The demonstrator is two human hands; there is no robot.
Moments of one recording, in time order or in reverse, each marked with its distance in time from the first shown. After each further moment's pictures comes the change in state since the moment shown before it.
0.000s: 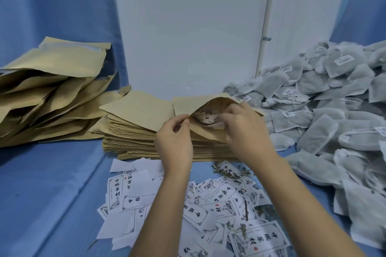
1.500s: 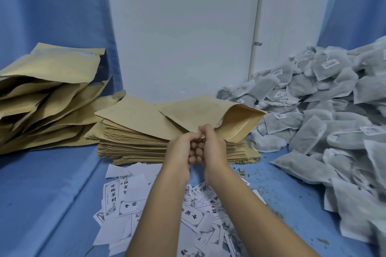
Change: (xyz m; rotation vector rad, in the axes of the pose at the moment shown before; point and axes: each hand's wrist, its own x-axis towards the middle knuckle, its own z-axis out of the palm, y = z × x) left_hand -0.006 0.015 0.002 -0.255 -0.387 -0.624; right_hand -0.002 -0.055 0.042 1.497 0.005 1.117
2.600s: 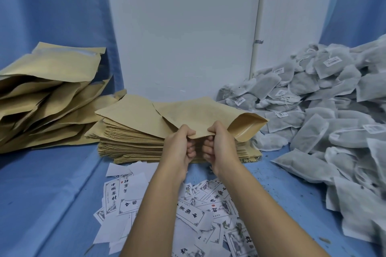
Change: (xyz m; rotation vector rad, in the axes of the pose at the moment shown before) left_hand 0.011 -0.001 -0.004 -0.109 -0.029 0.075; right_hand 0.010 -0.009 -0.013 0.098 -0.022 0.087
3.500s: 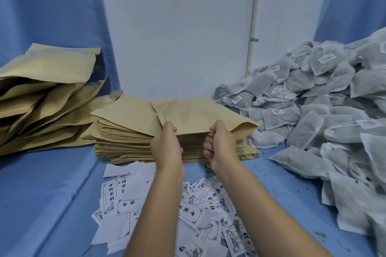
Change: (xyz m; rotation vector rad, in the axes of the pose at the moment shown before) left_hand 0.001 -0.003 0.000 -0.030 0.326 0.155; right_hand 0.001 -0.003 -0.002 0.066 0.079 -0.011
